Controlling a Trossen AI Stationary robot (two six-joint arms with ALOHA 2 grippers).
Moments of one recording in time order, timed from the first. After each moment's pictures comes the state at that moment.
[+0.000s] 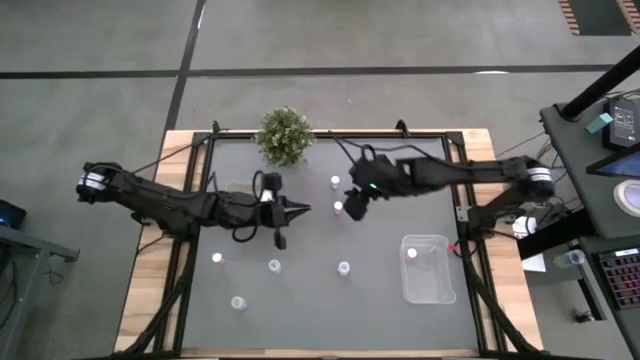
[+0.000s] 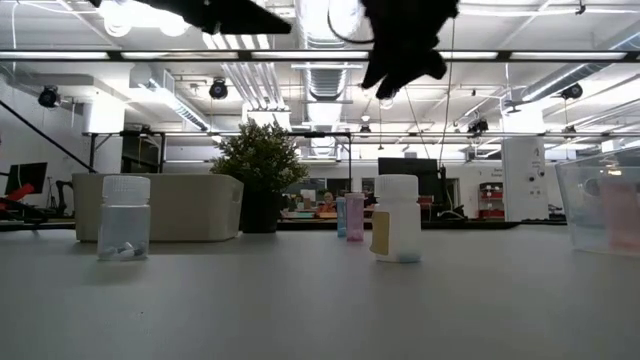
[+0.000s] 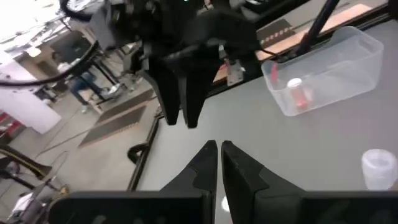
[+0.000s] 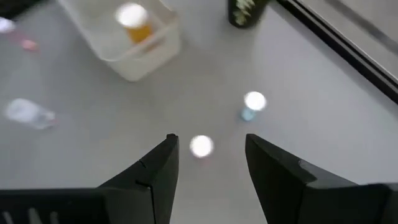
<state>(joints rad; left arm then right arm) -0.18 1.17 0.76 0.23 -0.41 0.43 -0.05 1.53 1.36 -0.73 0.25 0.46</state>
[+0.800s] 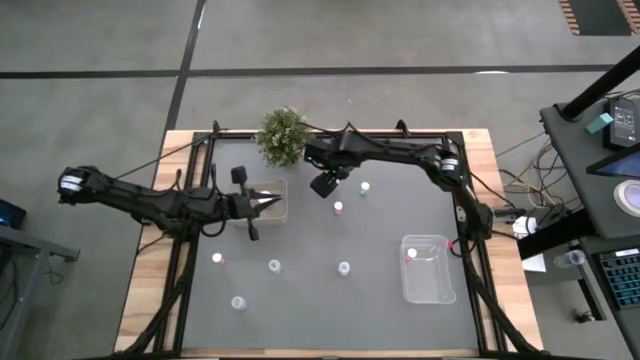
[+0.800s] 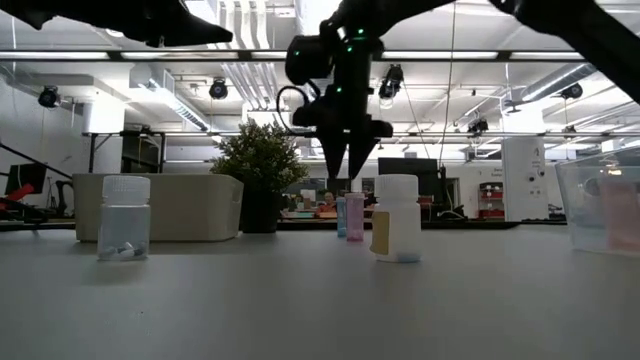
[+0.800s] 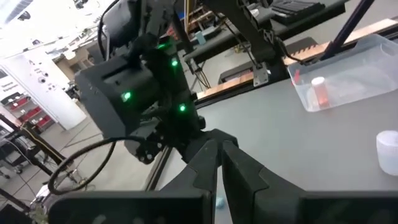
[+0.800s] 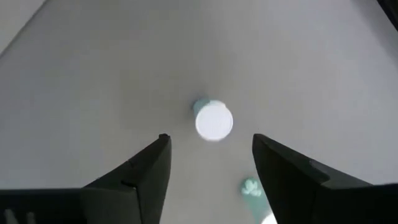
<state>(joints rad) -0.18 0.81 0.50 0.23 -0.48 0.42 -0.29 2.20 2.02 -1.20 0.12 0.44</state>
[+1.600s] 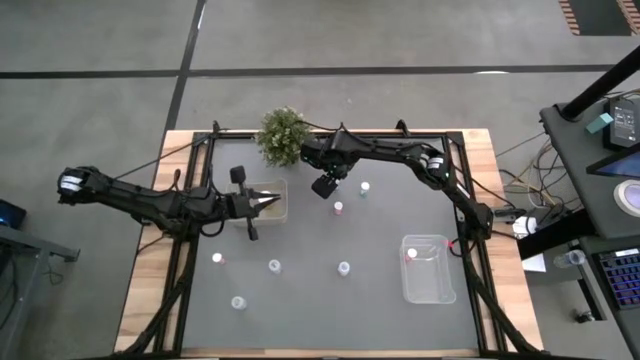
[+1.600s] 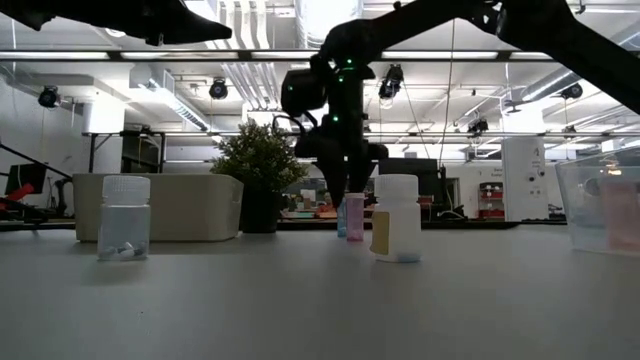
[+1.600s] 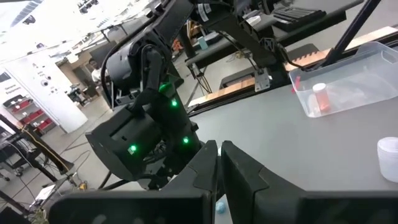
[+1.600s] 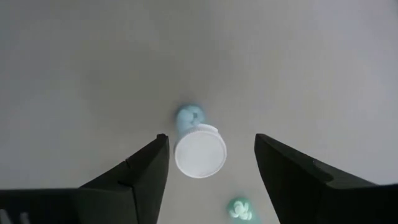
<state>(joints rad) -0.18 0.80 0.49 0.26 -0.48 0.42 -0.32 2.31 2.07 -1.23 0.10 0.34</state>
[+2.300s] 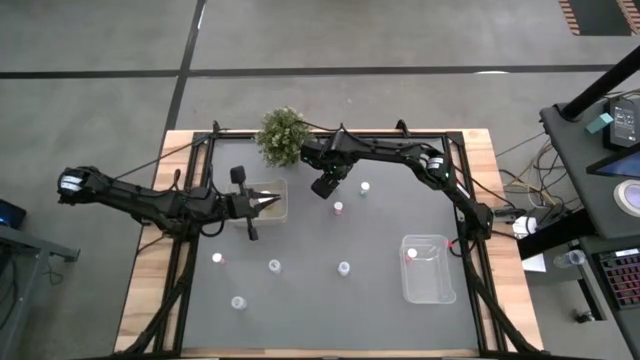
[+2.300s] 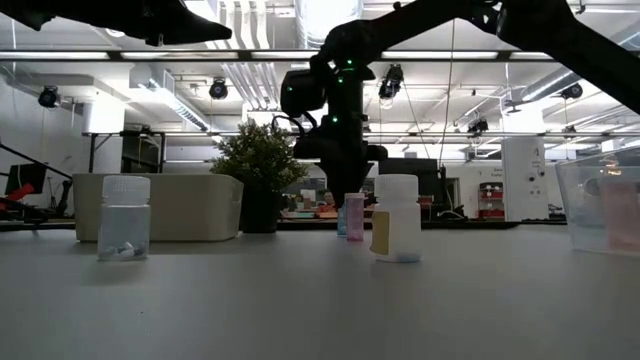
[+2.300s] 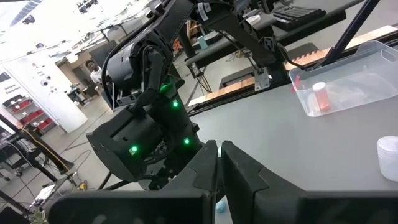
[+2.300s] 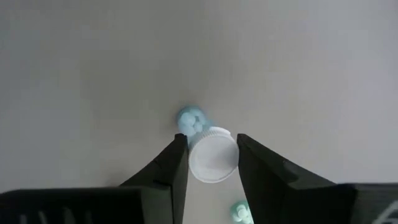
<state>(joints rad) -0.18 0.80 0.49 0.26 -0.48 0.43 -0.32 2.31 2.06 -1.22 0.10 0.35</state>
